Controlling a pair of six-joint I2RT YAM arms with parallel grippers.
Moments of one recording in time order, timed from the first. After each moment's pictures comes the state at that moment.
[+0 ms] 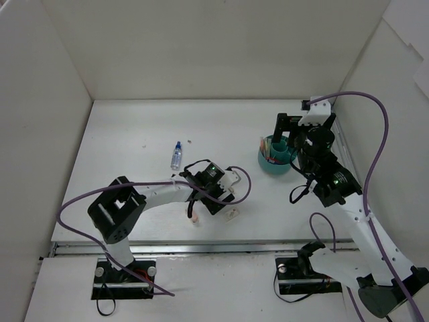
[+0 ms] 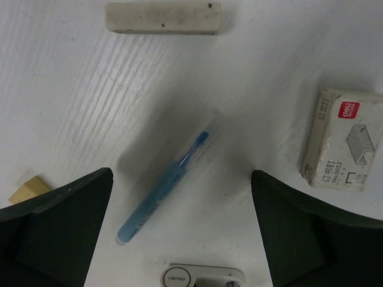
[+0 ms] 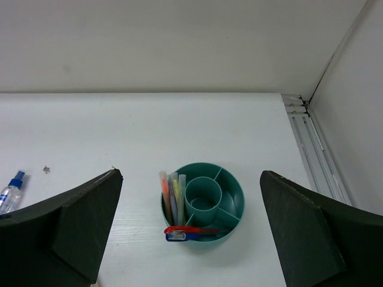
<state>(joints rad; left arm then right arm) -0.87 1.74 1.06 -0.34 0.02 0.14 0.45 0.98 1.12 -0.24 0.46 0.05</state>
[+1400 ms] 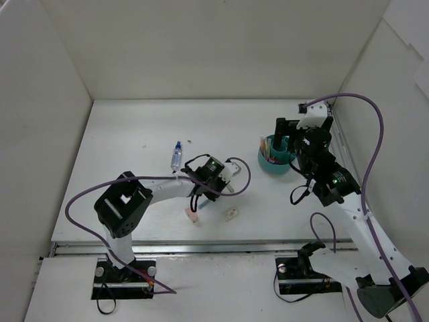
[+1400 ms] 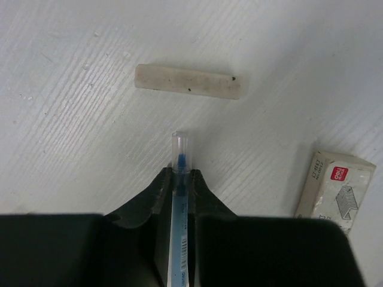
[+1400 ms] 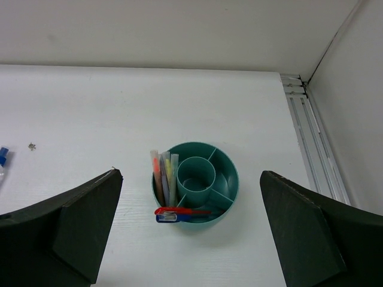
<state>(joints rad) -0.82 1.82 1.10 -0.23 0.09 0.03 0.43 0.97 1.09 -0.31 0.43 0.05</state>
